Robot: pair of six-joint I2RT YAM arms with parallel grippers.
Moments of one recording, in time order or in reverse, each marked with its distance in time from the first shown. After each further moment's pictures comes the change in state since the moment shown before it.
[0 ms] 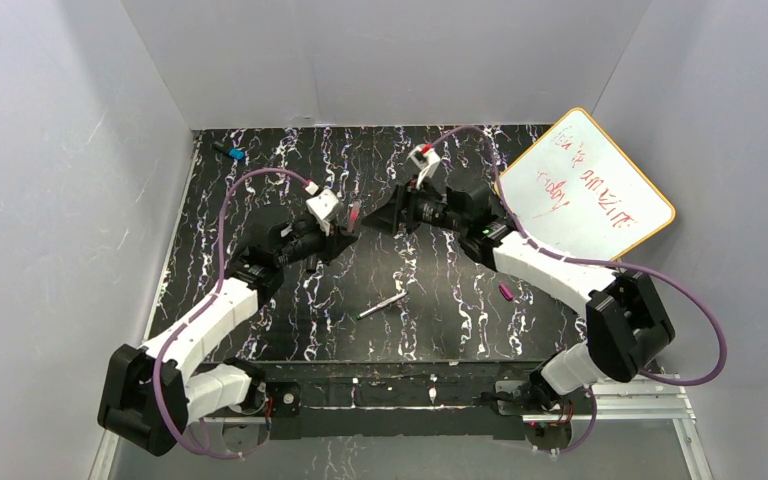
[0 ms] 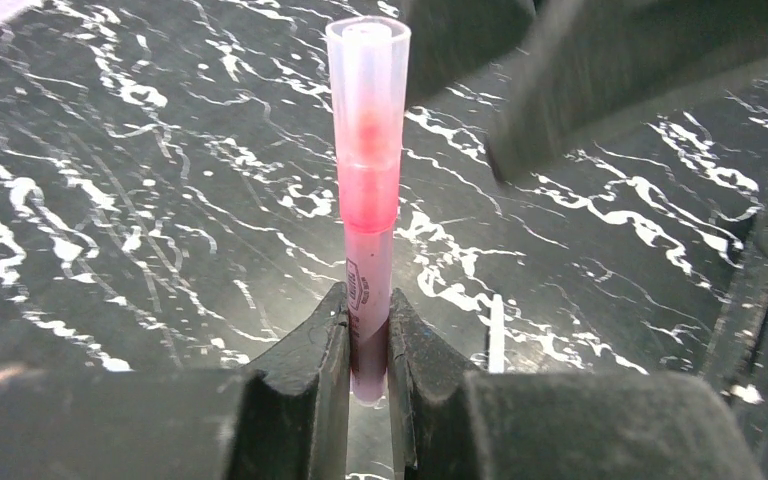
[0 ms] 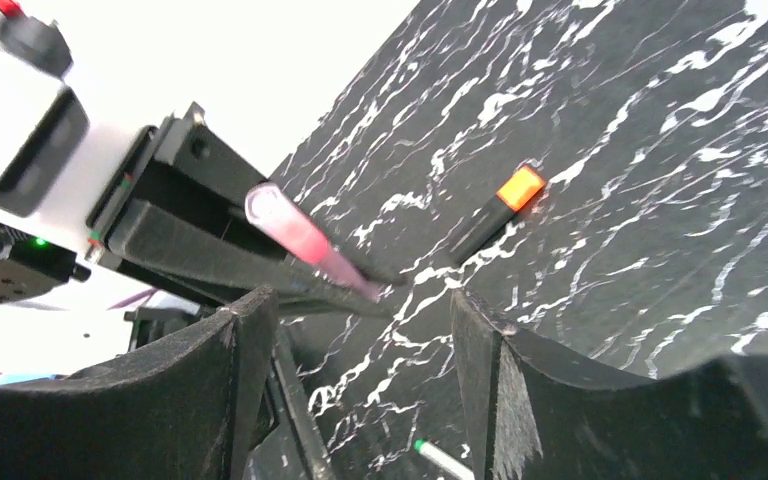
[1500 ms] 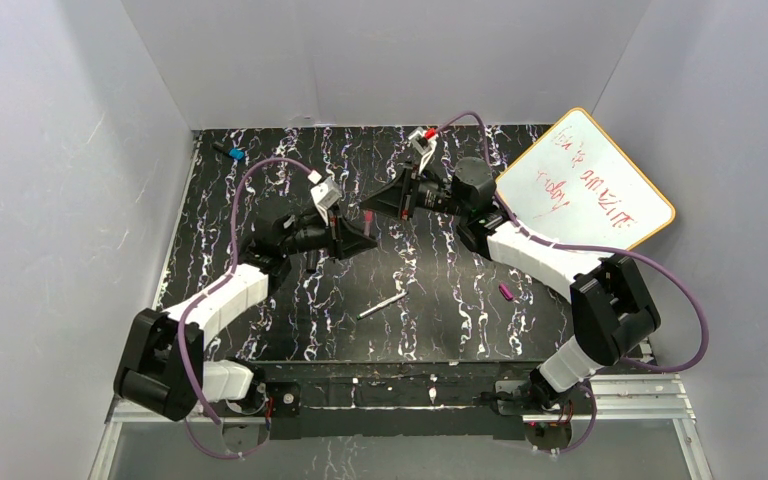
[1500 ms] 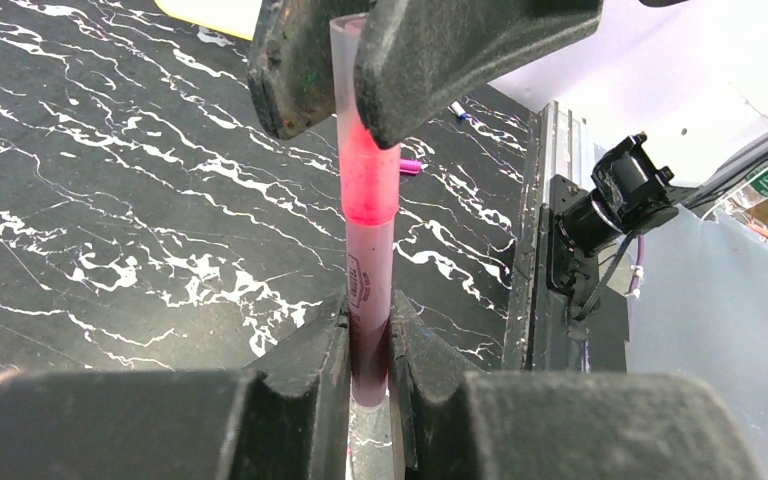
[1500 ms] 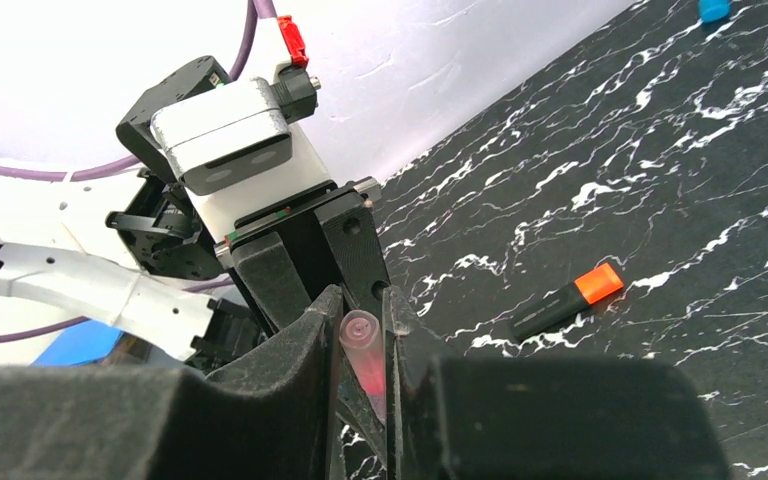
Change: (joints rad) left arm 0.040 0.162 -0.011 0.320 0.381 -0.380; right arm -0.066 0.082 0.035 0.313 -0.235 0.109
